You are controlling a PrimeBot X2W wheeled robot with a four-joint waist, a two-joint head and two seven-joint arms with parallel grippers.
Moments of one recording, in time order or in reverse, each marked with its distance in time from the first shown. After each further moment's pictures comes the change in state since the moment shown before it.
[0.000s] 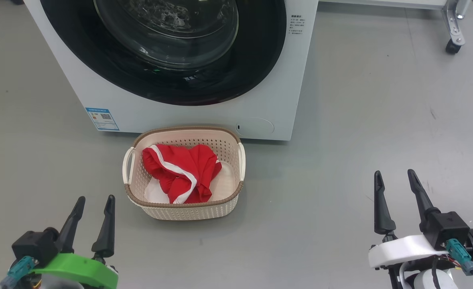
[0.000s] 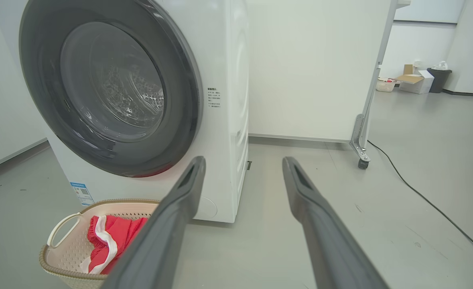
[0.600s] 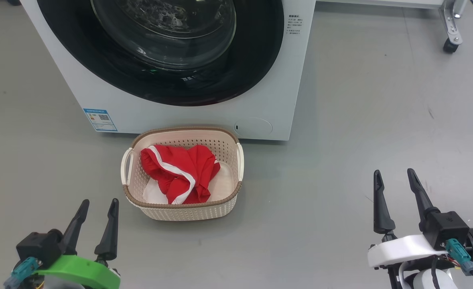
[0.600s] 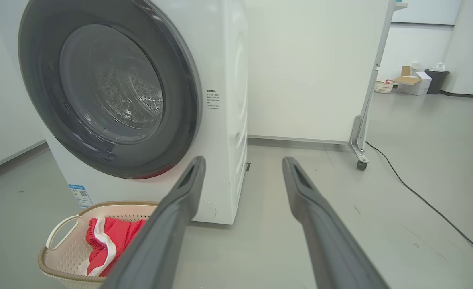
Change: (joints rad) left arm 0.000 0.014 -0.029 0.012 -0.011 0.000 0.000; right arm 0.000 0.001 0.005 -0.009 -0.001 -0.004 0.000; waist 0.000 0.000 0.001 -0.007
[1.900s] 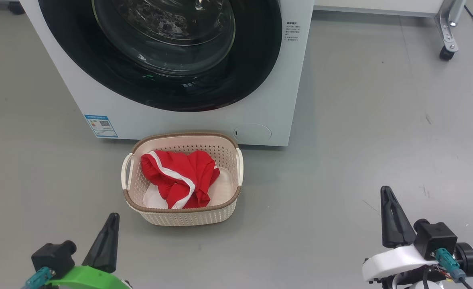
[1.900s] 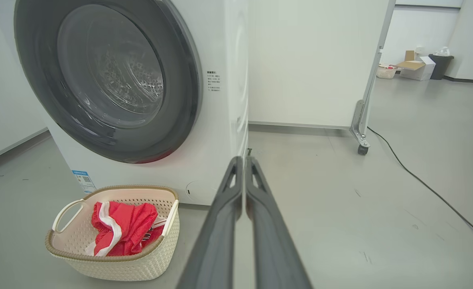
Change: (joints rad) left arm 0.023 -0.021 -0.031 0.010 -0.035 0.000 0.004; right arm 0.019 0.013 0.010 0.047 0.000 0.000 0.005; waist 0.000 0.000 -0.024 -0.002
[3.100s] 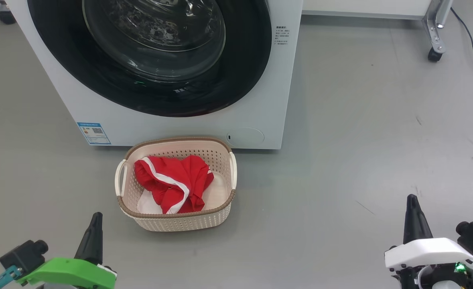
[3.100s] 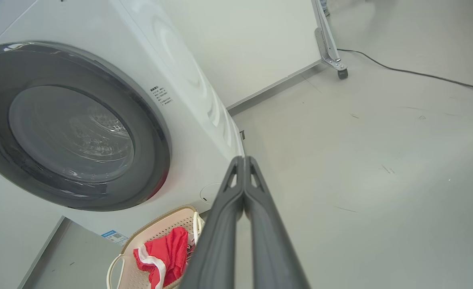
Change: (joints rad) left arm 0.011 -0.052 0.103 0.000 -0.309 0.000 0.107; right arm 0.019 -0.009 -0.039 -0.010 0.496 0.049 0.066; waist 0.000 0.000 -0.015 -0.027
